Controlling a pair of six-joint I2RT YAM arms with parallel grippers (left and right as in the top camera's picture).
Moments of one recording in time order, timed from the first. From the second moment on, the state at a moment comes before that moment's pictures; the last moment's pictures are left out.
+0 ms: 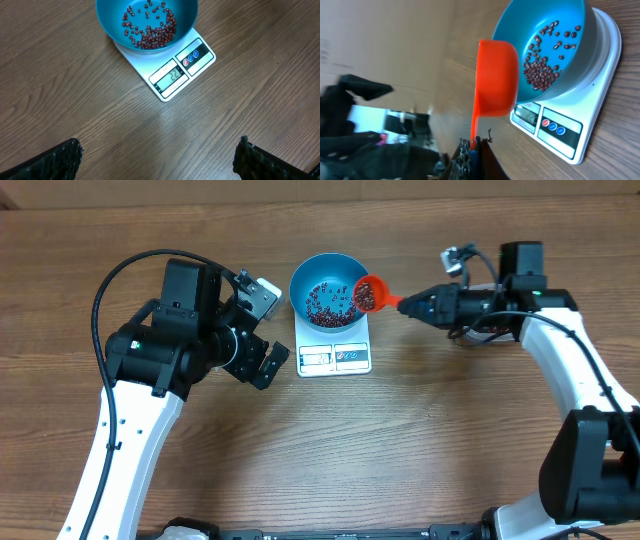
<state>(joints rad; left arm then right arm) -0.24 1.35 1.42 -1.10 0.26 0.32 -0.01 1.73 1.26 -0.59 -1.12 0.13</state>
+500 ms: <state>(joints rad) -0.24 1.35 1.42 -1.10 0.26 0.32 0.17 1.73 1.26 -0.40 -0.80 0.12</state>
